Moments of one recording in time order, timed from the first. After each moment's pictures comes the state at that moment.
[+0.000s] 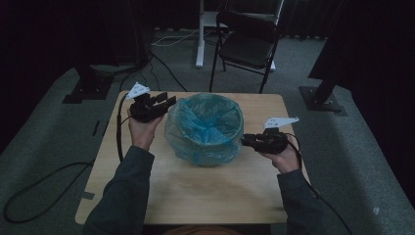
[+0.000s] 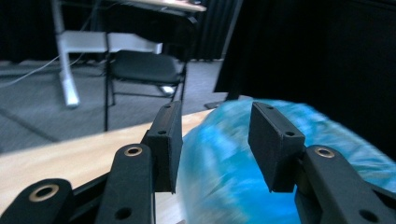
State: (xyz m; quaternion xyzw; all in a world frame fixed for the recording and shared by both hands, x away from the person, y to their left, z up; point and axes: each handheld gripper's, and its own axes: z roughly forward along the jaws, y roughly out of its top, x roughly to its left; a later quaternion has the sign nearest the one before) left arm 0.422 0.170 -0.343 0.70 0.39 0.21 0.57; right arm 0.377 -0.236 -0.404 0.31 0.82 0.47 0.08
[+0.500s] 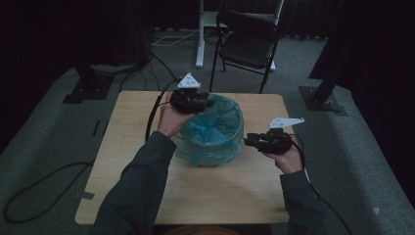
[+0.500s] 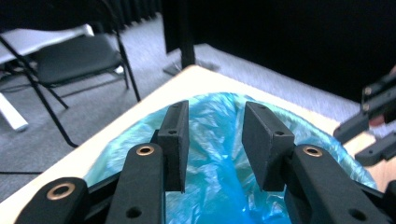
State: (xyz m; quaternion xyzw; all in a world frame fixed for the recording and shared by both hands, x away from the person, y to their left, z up) left arm 0.447 0.067 -0.323 0.83 0.25 0.16 0.48; right arm 0.374 -0.247 -0.402 0.32 0.81 0.49 0.08
